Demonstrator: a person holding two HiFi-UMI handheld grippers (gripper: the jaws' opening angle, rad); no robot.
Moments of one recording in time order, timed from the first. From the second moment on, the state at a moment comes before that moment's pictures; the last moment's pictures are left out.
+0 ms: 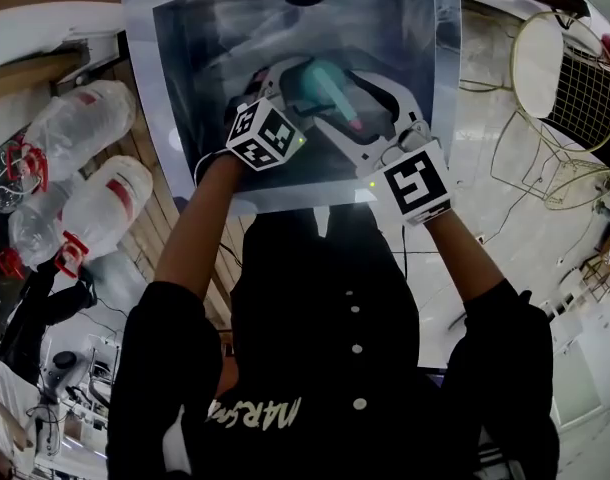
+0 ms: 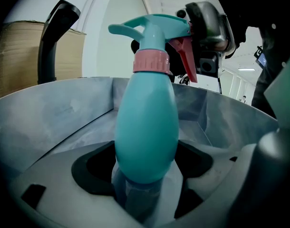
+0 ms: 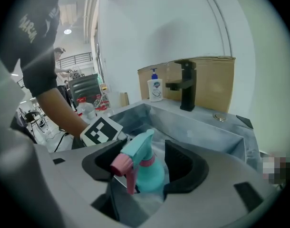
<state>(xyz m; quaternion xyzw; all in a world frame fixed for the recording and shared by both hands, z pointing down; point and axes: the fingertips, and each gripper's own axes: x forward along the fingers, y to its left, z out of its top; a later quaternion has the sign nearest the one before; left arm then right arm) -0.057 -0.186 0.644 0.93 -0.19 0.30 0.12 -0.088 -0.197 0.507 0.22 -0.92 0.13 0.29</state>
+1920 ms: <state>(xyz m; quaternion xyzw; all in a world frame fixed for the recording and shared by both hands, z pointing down) -0.044 -0.166 0.642 0.94 -0.11 0.30 0.09 -0.018 -0.178 0.456 0.29 -0.93 0.13 0.17</state>
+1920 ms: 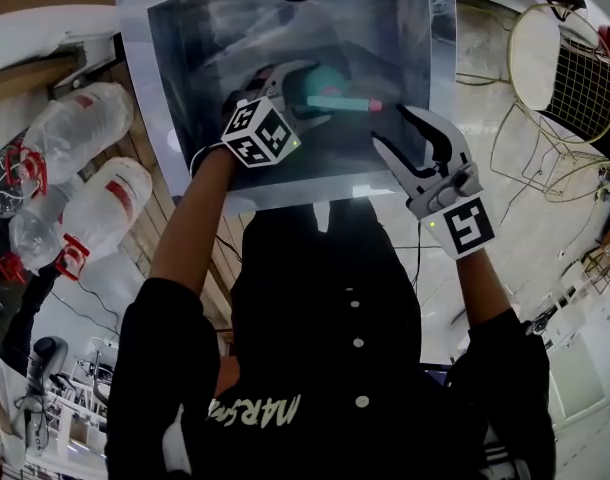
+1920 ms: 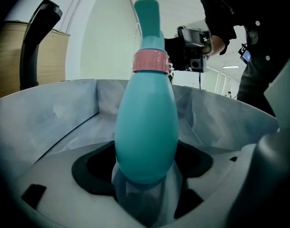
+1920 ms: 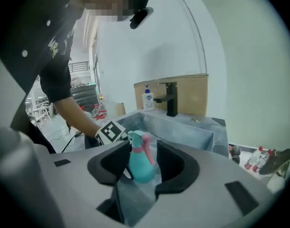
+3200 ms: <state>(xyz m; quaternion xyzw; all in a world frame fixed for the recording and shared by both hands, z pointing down) -0.039 -0.166 0.643 0.94 -0.13 0.30 0.09 -0.094 -0.180 0.521 0.26 -0.92 0.17 0.25</state>
